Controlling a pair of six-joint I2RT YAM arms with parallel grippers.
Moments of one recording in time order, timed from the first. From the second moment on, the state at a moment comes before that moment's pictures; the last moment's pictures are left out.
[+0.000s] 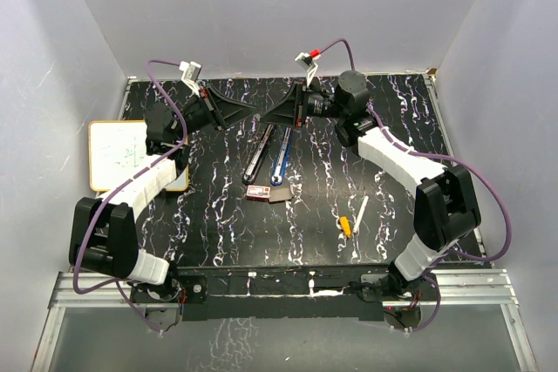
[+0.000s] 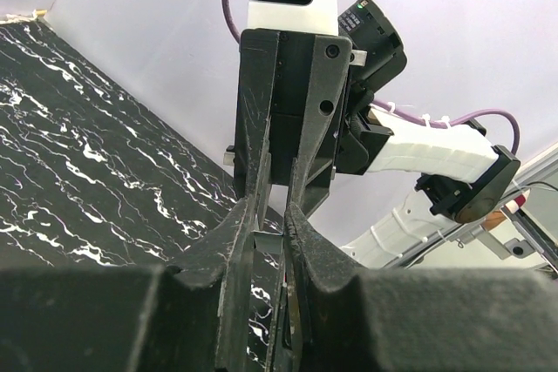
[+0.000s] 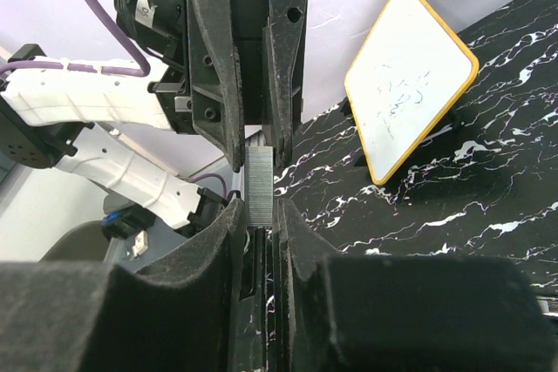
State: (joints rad) left arm -0.24 1.43 0.91 0.95 0.93 -1.10; right arm 0.46 1.64 1.28 0.53 -1.01 0.75
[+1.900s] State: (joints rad) left arm -0.70 1.78 1.38 -0.34 -0.07 -0.20; right arm -0.15 1.28 0.85 0.12 -0.83 0.10
